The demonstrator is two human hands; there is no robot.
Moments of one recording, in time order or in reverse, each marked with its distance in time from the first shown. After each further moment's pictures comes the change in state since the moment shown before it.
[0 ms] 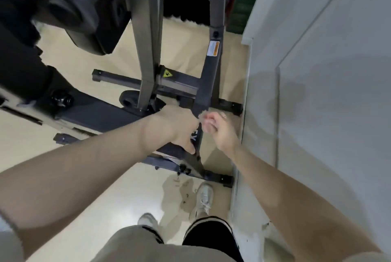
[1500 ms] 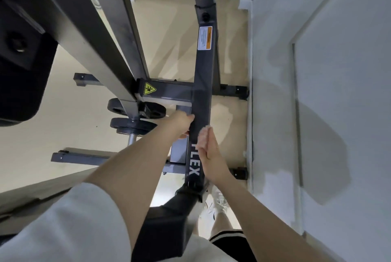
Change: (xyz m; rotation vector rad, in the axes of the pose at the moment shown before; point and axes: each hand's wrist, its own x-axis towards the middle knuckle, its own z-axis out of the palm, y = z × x) left_hand 0.184 -0.058 0.039 -1.438 -0.092 -0.568; right_hand 0.052 0.064 0.069 0.063 0.055 -0.083
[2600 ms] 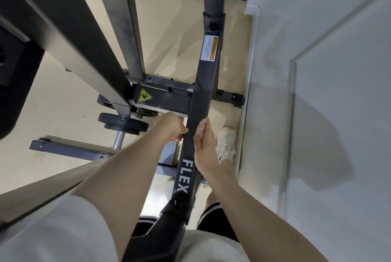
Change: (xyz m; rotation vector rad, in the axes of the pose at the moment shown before) left_hand 0.028 0.016 -0.015 0.126 -0.001 -0.067; right_hand 0.064 -0.005 -0.012 0.209 0.045 0.280
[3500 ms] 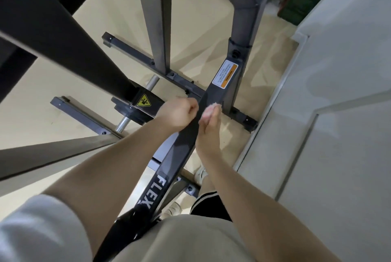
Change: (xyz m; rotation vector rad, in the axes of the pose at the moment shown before) left_hand 0.012 0.064 -0.022 0.291 0.398 0.459; right_hand 0.100 -0.053 -0.056 -0.098 -0.141 -0.143
